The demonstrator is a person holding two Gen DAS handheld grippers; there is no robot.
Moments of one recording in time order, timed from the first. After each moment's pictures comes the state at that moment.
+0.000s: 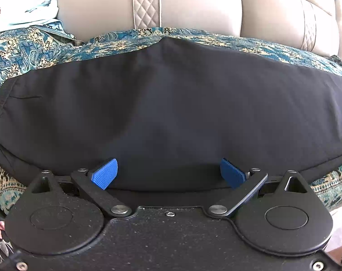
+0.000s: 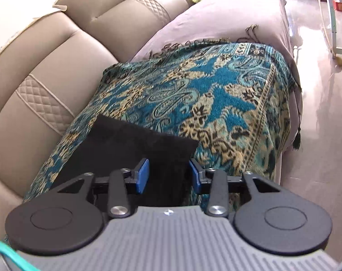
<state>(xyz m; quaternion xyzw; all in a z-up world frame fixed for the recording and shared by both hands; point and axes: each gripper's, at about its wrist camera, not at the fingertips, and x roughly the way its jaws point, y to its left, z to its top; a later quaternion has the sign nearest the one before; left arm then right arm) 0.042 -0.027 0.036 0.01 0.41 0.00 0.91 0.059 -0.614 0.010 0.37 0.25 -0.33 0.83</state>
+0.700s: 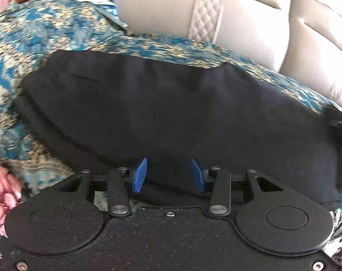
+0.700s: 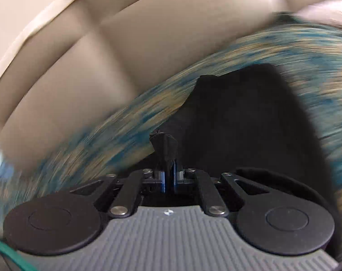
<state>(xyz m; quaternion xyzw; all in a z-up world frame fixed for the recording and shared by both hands) 0.023 0.058 0.062 -0.11 0.39 0.08 0.91 0.190 -0.353 0.033 0.25 0.35 0.00 0.91</state>
